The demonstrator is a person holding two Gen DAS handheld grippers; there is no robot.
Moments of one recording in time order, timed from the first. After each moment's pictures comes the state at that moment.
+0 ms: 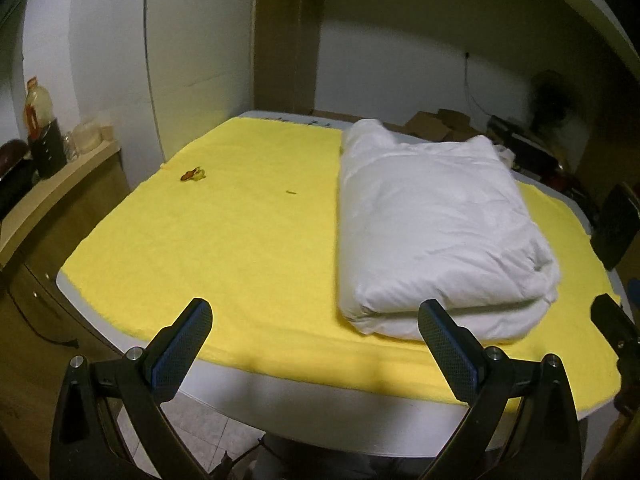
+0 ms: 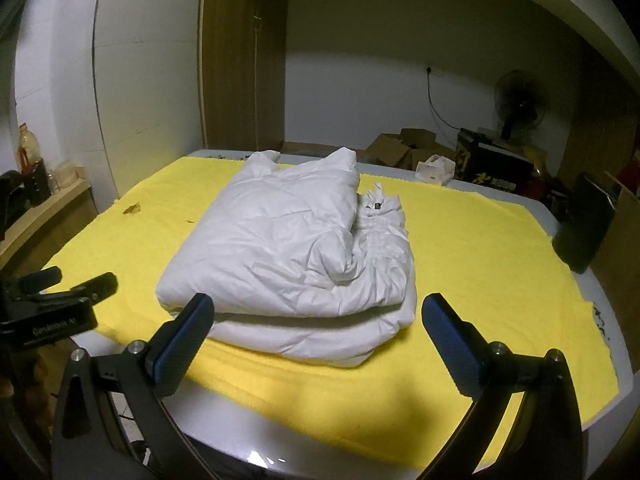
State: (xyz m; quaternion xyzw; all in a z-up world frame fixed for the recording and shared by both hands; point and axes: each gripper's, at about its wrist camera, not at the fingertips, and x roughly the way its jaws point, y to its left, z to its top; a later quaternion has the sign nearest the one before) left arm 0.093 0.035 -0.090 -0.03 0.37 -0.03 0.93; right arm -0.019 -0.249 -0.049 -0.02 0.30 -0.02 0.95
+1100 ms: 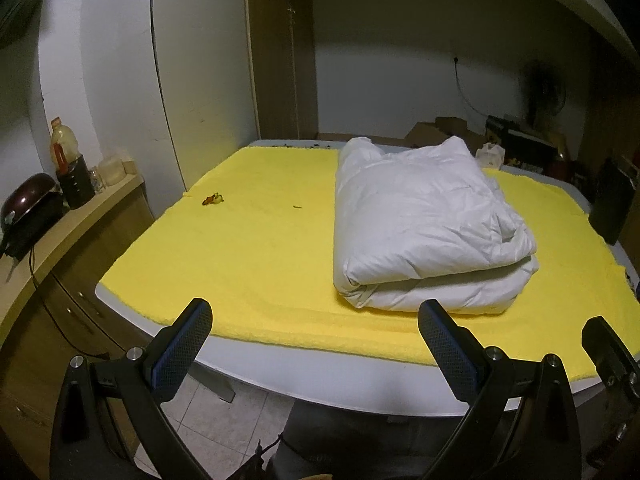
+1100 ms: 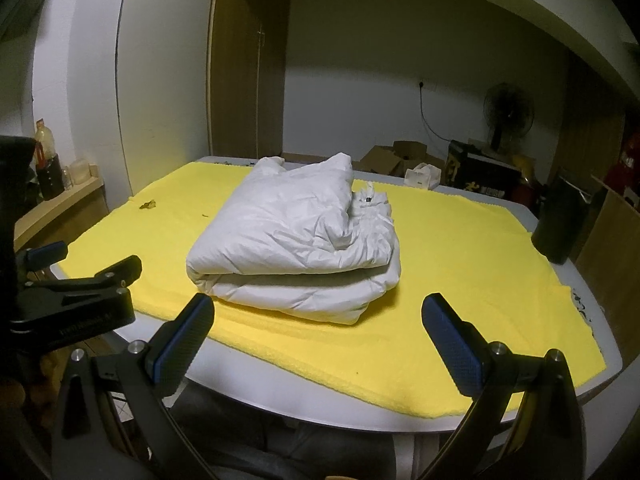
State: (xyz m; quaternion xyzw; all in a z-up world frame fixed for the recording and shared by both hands) left arm 0.022 0.016 -0.062 0.02 0.33 -0.01 0.94; right arm -0.105 -0.231 -0.035 -0.02 0.27 -0.03 0.96
